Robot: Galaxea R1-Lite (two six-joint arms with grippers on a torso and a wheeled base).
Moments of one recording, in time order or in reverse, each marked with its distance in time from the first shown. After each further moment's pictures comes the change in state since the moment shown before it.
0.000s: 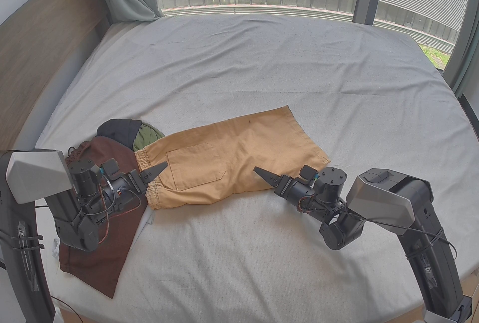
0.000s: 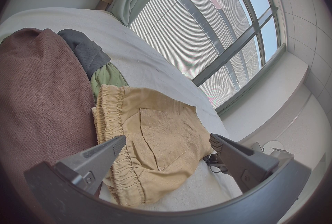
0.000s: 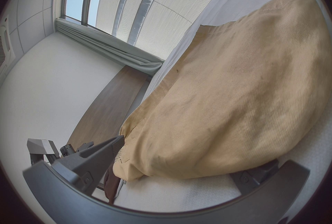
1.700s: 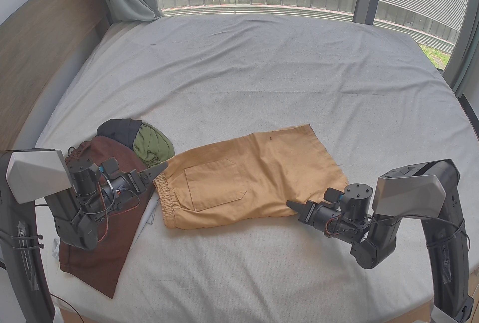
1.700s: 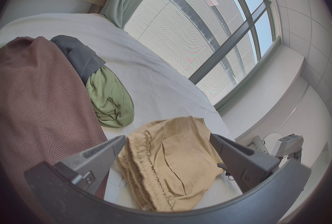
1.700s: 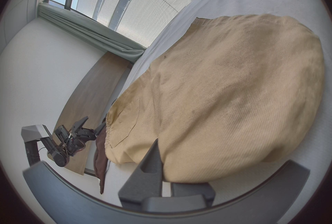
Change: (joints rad) left arm 0.010 0.004 -0.015 -0.001 -0.032 0.051; right arm -0.030 -0.198 0.522 -0.090 -0.047 -0.104
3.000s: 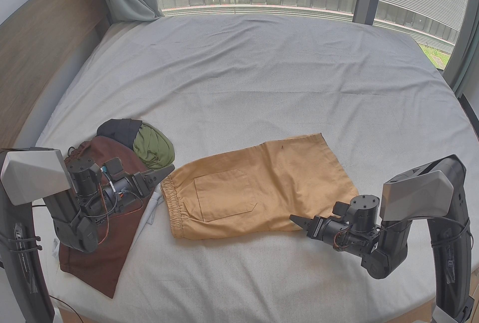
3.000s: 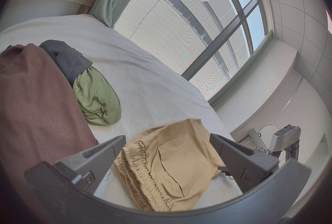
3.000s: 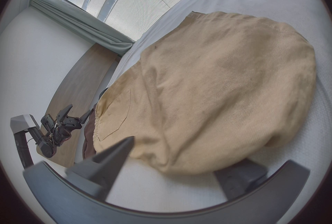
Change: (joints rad) left arm -0.033 -0.040 0.039 0.000 -0.030 0.051; right arm 0.010 -0.050 0.191 -0.001 -0.097 -0.057
